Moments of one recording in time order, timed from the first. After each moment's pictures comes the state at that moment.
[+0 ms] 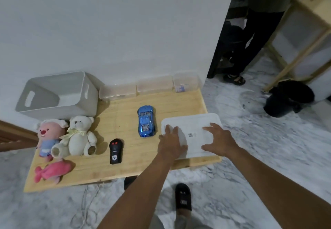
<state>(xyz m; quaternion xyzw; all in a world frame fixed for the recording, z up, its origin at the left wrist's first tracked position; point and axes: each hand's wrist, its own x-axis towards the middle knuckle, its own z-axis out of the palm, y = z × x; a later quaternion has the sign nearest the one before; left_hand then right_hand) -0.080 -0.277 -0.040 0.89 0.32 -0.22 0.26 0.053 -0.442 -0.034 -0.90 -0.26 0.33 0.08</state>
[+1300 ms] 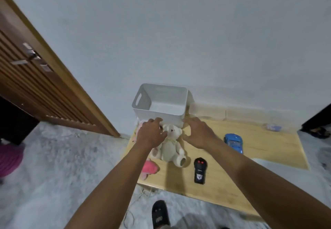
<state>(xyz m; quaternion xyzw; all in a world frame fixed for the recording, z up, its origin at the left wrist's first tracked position) -0.329 0.038 0.060 0.85 0.48 -0.01 0.20 -0.153 -0.075 0.057 -0.81 -0.51 0.26 0.13</state>
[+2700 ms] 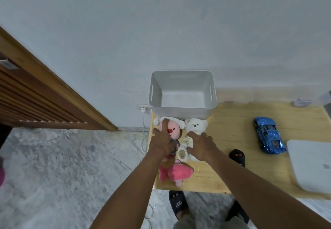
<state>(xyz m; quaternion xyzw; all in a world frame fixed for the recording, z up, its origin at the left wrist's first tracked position) -0.393 0.136 -0.047 0.81 0.45 -0.08 0.37 -0.267 0.010 -0.055 -0.87 -0.38 0.32 0.02</state>
